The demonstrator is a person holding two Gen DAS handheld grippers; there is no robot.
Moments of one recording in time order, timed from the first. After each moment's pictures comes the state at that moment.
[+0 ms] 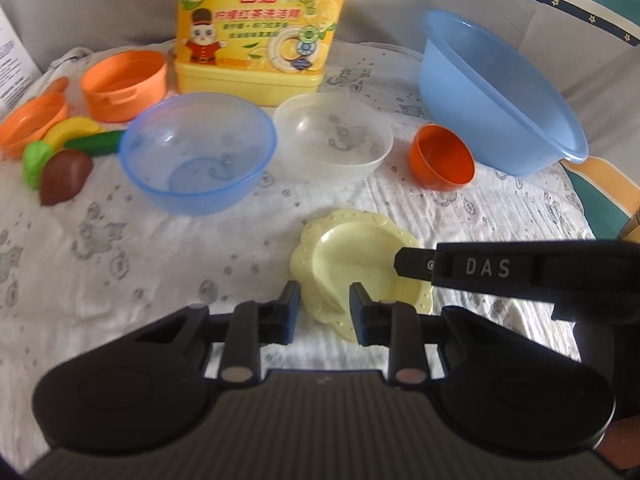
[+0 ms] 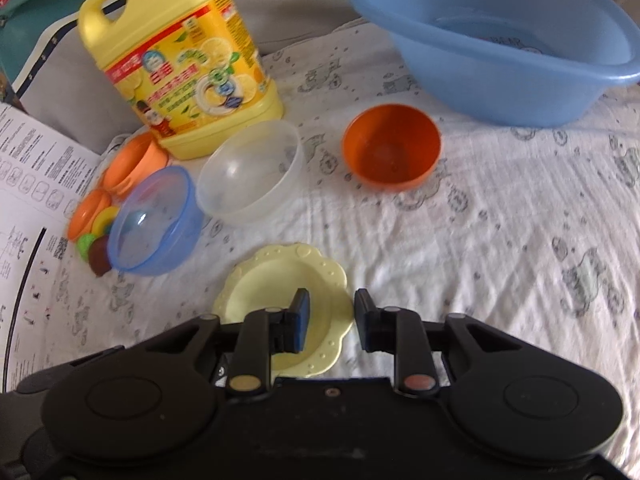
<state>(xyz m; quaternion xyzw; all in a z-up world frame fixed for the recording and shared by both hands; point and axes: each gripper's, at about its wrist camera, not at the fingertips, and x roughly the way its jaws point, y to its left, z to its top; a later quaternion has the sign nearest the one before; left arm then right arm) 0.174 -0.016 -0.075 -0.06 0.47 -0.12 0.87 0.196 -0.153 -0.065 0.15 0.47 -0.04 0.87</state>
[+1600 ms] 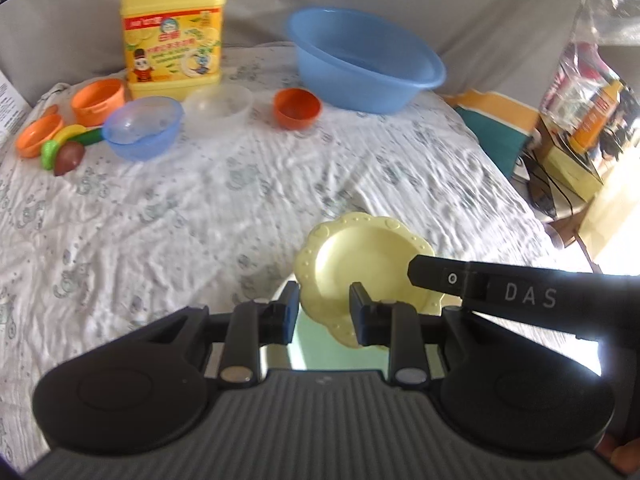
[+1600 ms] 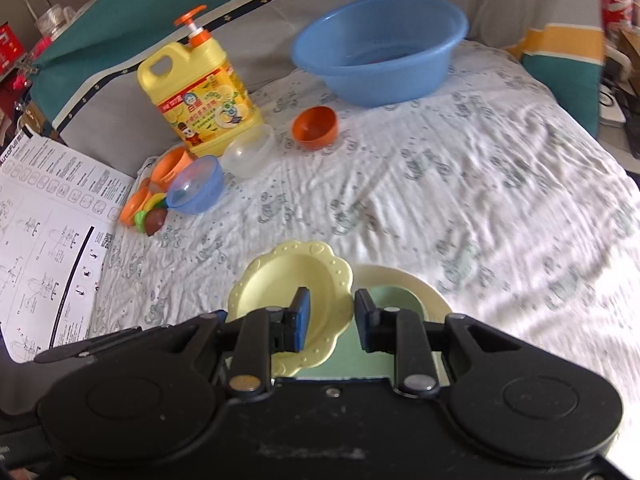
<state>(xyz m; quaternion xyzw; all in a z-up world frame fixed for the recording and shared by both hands) 0.012 -0.078 -0.001 0.00 0.45 -0.19 0.87 -0.036 -0.185 0.013 0.21 0.42 -0.07 0.88</state>
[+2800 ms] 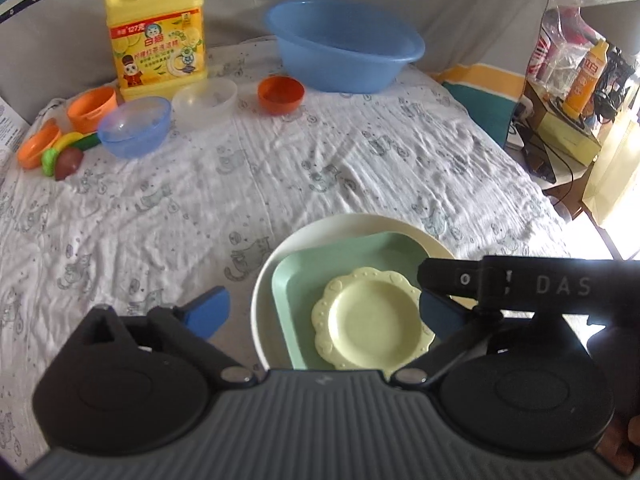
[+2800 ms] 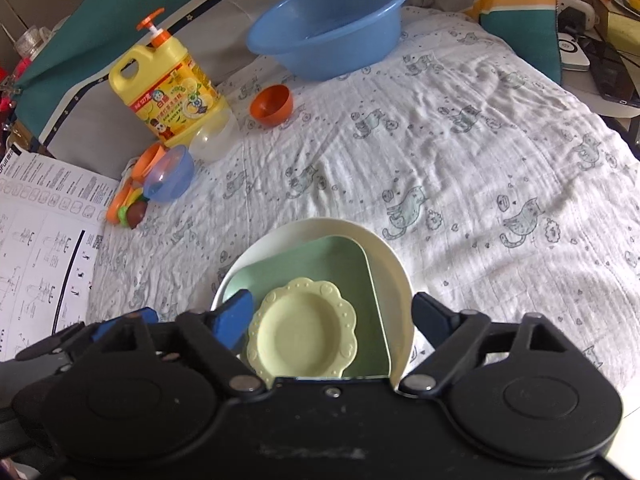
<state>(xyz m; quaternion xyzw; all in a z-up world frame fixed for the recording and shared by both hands) -0.013 -0.084 -0.008 0.04 0.45 -0.19 0.87 -0.076 -0.210 -0.012 0.25 0.42 -0.09 0.87</state>
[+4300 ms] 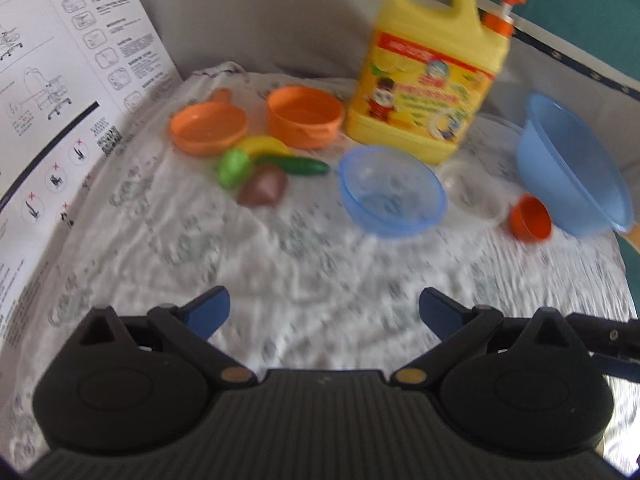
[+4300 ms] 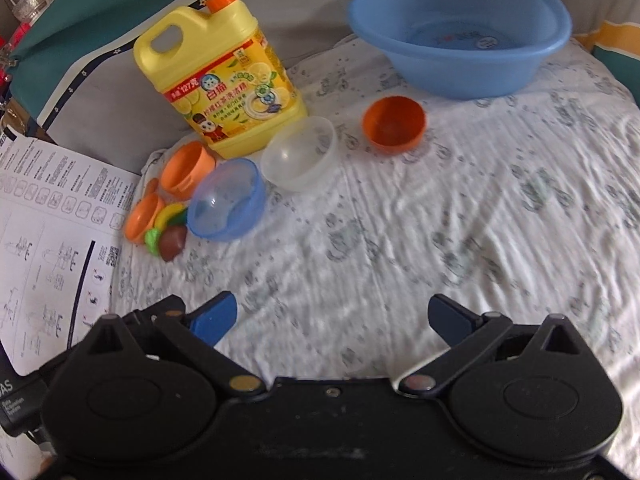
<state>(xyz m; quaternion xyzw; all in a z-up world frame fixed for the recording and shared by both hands) 0.143 0.098 -0.021 -0.10 0.44 0.01 0.89 0.112 -0.125 0.000 0.22 0.47 -0.06 0.85</state>
